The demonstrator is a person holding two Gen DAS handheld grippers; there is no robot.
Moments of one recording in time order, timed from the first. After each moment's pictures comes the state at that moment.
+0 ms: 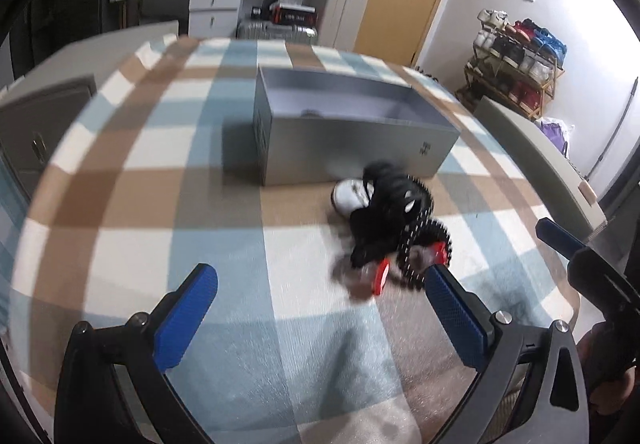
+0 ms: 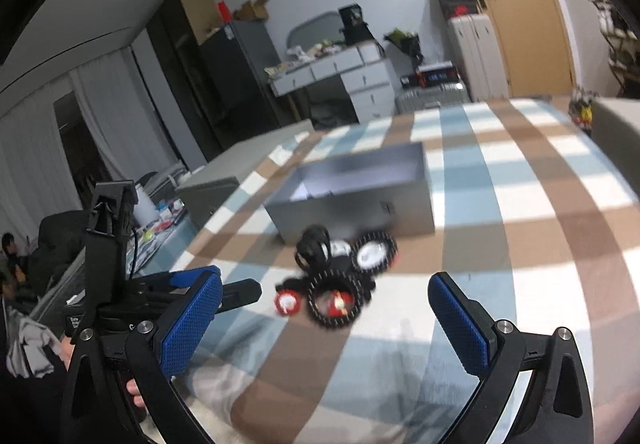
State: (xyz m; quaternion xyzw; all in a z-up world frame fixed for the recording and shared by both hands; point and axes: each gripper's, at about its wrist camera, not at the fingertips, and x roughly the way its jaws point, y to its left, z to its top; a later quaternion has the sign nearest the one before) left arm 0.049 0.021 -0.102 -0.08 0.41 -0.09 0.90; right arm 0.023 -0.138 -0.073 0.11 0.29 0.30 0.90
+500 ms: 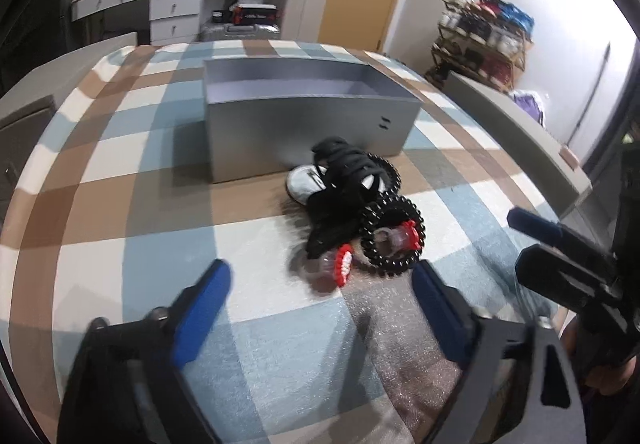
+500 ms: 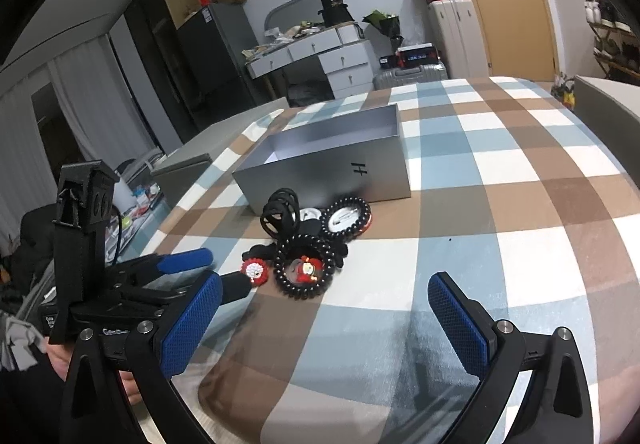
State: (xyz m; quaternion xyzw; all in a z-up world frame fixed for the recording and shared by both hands) left arm 0.046 -0.004 -0.103 -0.04 0.41 -0.15 0.90; right arm 0.024 -0.138 -0.089 0.09 0.32 0.26 0.91
